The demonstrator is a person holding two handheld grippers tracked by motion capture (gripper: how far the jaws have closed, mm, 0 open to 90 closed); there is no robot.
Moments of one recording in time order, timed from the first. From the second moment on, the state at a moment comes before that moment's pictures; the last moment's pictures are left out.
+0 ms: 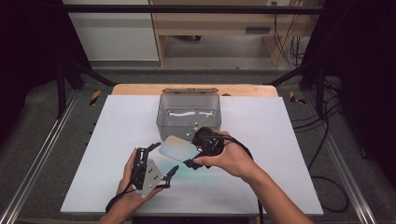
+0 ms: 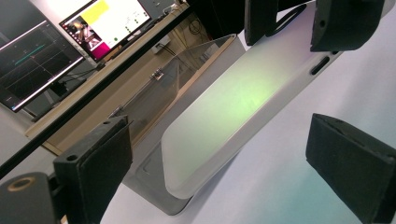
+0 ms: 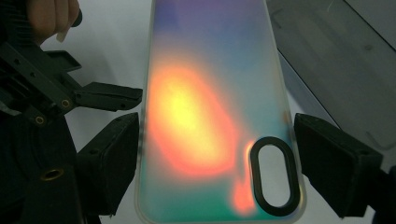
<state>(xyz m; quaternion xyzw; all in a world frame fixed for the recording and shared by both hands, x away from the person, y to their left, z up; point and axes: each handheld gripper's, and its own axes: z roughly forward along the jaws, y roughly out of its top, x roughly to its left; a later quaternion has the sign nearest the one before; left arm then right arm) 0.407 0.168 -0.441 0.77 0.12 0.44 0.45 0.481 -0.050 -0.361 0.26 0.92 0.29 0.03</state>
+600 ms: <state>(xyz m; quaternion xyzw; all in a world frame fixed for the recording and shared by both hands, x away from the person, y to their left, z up) 0.405 0.164 -0.445 0.77 0.07 0.49 0.40 0.479 -0.044 -0.358 0.25 0.92 0.29 0.03</state>
